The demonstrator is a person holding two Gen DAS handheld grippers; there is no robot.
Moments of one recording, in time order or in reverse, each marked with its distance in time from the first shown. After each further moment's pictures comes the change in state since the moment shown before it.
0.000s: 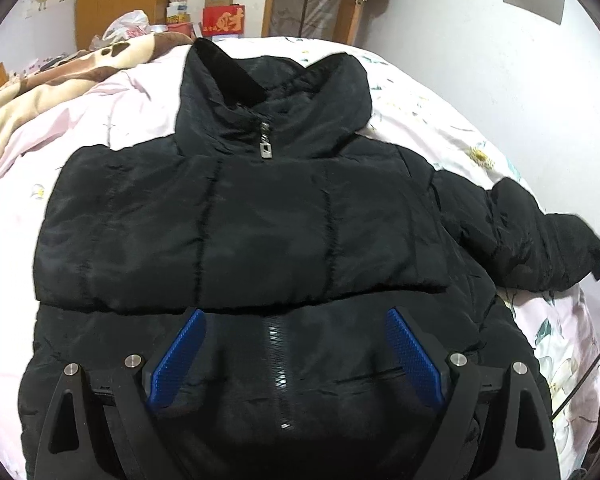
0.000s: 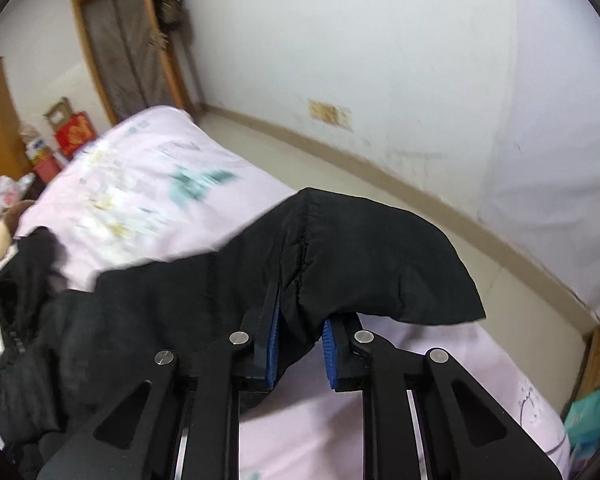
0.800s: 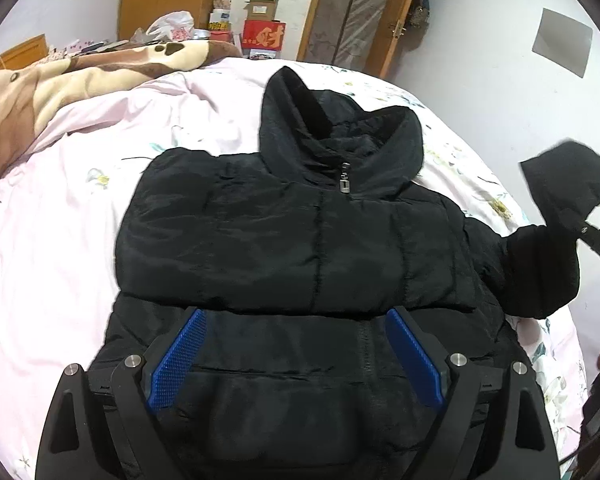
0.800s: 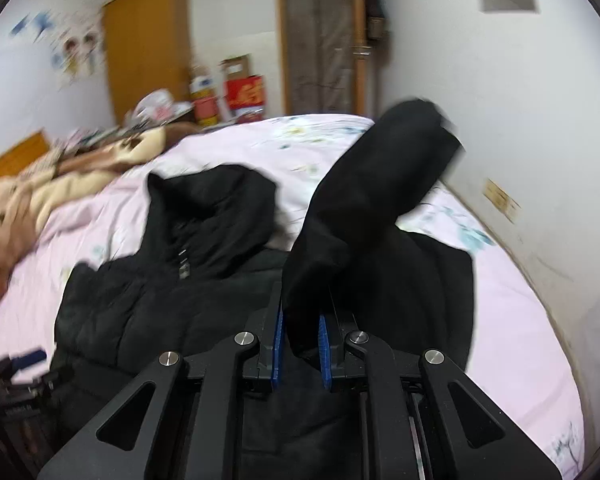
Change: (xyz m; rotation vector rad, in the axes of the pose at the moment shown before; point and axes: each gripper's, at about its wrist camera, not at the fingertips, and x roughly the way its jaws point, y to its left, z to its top) left arm -0.049 0.088 -0.005 -0.122 -0.079 0.023; right arm -0.060 0.243 -0.074 -0.495 -0.035 0.367
